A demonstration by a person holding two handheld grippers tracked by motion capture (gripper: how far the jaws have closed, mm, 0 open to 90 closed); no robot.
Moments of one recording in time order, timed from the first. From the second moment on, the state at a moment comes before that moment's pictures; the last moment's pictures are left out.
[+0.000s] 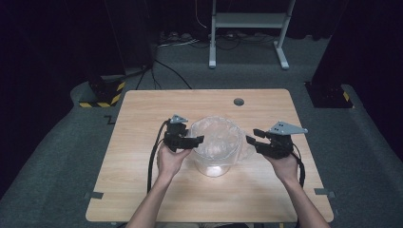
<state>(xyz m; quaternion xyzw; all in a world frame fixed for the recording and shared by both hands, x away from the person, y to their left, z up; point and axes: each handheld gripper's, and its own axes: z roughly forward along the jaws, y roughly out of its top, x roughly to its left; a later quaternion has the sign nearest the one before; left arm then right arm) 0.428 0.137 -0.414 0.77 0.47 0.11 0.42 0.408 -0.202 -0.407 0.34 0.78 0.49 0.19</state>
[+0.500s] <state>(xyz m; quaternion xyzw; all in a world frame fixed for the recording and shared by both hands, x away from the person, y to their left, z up) 0.427 0.136 -0.413 0.77 0.47 0.11 0.42 0.430 -0.190 -0.456 0.35 0.82 0.41 0.16</state>
